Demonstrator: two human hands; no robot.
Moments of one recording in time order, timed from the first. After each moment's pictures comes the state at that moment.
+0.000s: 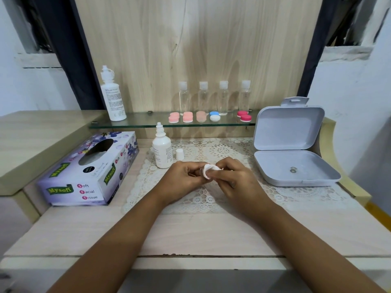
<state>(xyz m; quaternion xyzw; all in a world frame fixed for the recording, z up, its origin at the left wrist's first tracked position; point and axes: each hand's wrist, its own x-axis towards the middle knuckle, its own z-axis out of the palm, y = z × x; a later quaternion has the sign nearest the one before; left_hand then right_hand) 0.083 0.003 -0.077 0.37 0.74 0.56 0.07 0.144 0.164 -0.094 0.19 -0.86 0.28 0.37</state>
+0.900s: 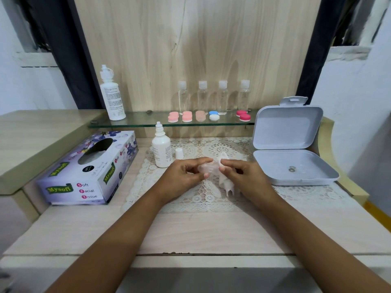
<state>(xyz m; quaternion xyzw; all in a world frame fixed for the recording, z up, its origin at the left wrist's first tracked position) 0.081 0.003 -0.076 0.34 0.75 0.57 0.06 0.150 0.172 -0.072 -0.04 -0.84 0.50 0.20</state>
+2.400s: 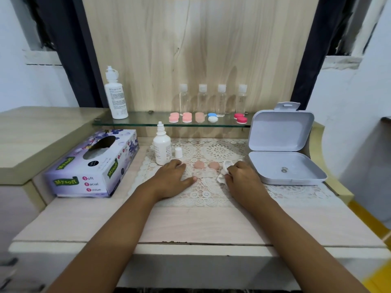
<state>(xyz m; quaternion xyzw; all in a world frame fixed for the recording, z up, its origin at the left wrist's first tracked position) 0.070 -0.016 -0.080 0.29 0.95 0.13 0.03 0.165 0.169 -0.076 0.01 -0.96 0.14 0.24</state>
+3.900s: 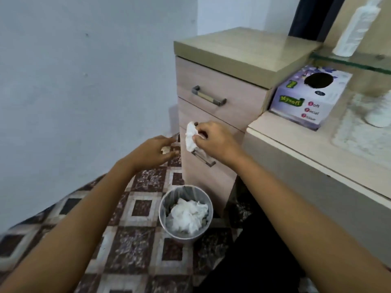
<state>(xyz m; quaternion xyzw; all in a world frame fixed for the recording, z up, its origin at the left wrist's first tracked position) 0.274 -0.422 -0.150 -0.05 0.98 0.20 -0.02 0.190 -0.248 -0.114 0.41 -0.86 0.31 0.05</state>
